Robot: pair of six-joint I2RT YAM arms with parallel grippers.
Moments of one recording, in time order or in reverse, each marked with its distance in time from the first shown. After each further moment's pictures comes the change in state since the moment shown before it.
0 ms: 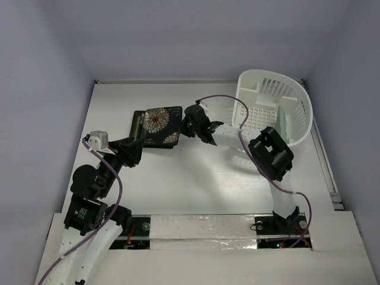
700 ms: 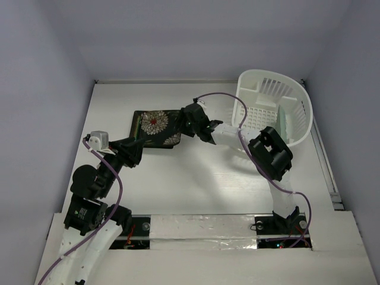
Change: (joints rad) left arm 0.000 0.000 0.000 0.002 0.014 0.000; right arm 0.001 0.018 0.029 -0.010 0.021 -0.061
